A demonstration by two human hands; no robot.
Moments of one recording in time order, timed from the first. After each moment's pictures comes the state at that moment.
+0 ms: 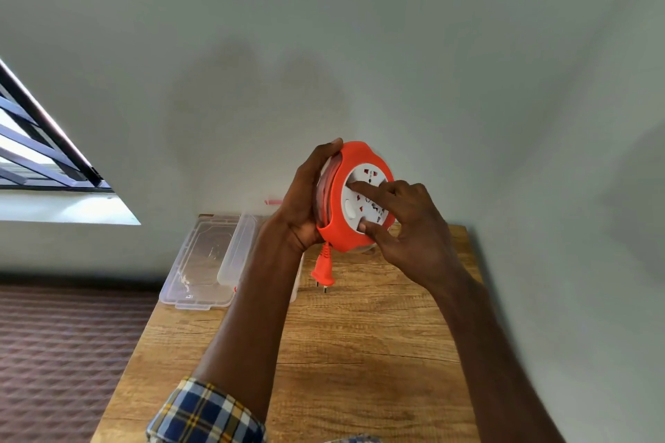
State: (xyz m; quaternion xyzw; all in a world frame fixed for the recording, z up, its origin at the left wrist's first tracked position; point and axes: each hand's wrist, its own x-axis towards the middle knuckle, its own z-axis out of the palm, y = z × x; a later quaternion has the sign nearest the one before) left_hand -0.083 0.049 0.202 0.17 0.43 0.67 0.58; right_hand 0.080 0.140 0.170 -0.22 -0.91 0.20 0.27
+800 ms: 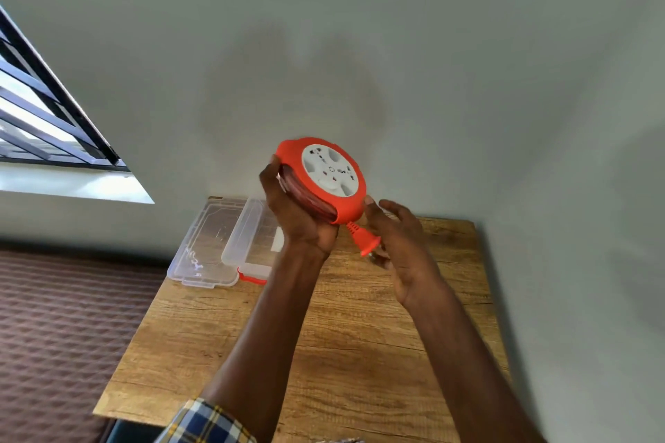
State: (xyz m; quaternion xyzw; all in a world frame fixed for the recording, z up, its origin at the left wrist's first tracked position) left_hand -0.054 0.050 0.162 0.04 0.29 0.90 0.33; right_hand 0.071 0.108 0.166 -0.42 -0.50 0.73 0.20
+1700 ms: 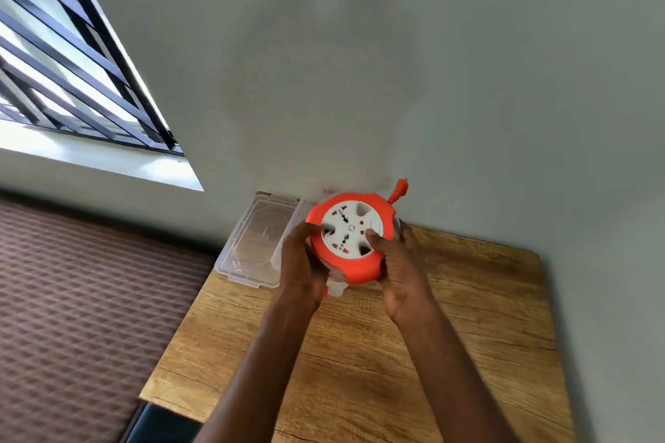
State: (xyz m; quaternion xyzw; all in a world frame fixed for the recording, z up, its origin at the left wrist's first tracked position) left_hand -0.107 -0.034 0.101 -0.10 0.44 0.83 0.32; right_hand -0.020 0.072 0.108 -0.37 -0.43 0.80 0.22
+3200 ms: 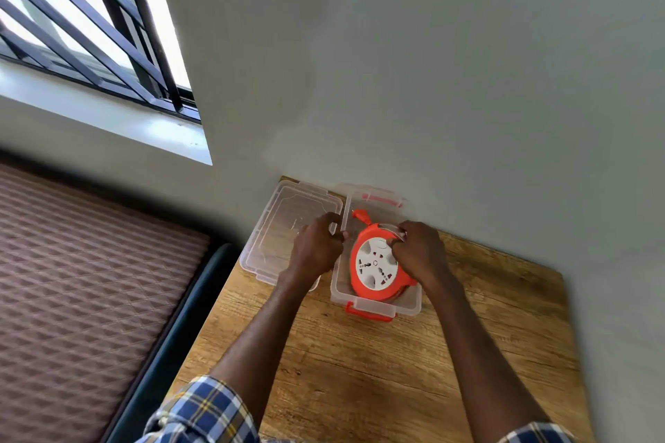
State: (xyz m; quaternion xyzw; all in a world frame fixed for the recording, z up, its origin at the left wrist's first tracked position) left_hand -0.246 -0.075 0.002 0.20 0.83 0.46 0.23; right_hand -0.132 0.078 0.061 -0.40 -0.90 0.19 -0.02
